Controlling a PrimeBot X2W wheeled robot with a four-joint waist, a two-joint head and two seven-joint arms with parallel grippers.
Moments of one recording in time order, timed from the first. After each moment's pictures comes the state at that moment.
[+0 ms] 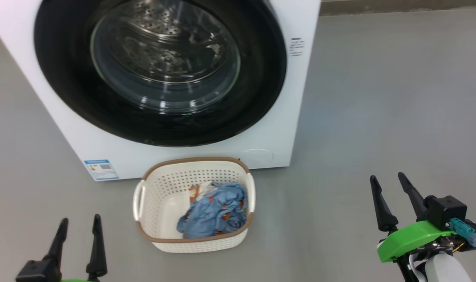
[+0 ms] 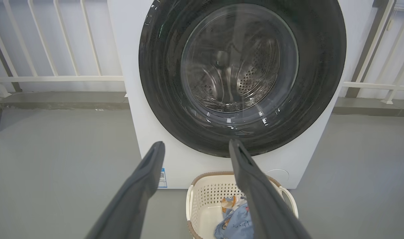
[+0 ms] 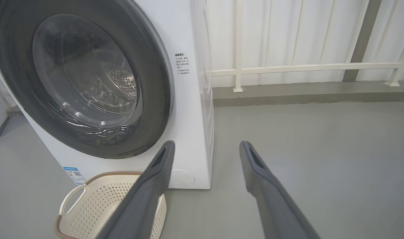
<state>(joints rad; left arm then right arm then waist) -0.02 0.03 0.09 0.23 -0.14 -0.13 -0.25 -0.21 -0.10 -0.08 0.39 0.17 0.13 -0.25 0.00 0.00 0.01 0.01</state>
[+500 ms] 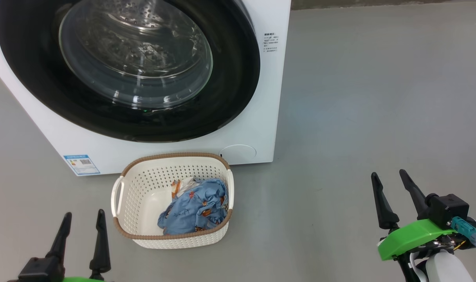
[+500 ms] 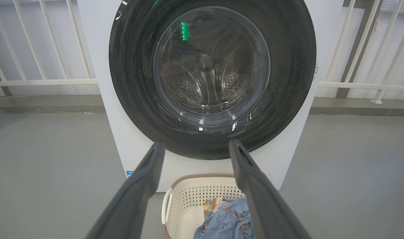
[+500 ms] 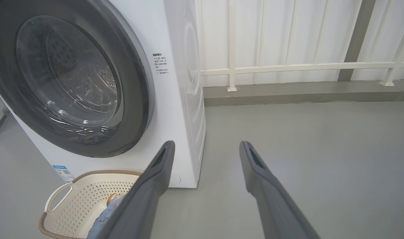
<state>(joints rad) -0.02 0.03 0.08 0.19 -0.14 -0.13 -0.25 -0.21 -0.10 -0.08 0.37 0.17 0.13 -0.25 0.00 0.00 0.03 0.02</state>
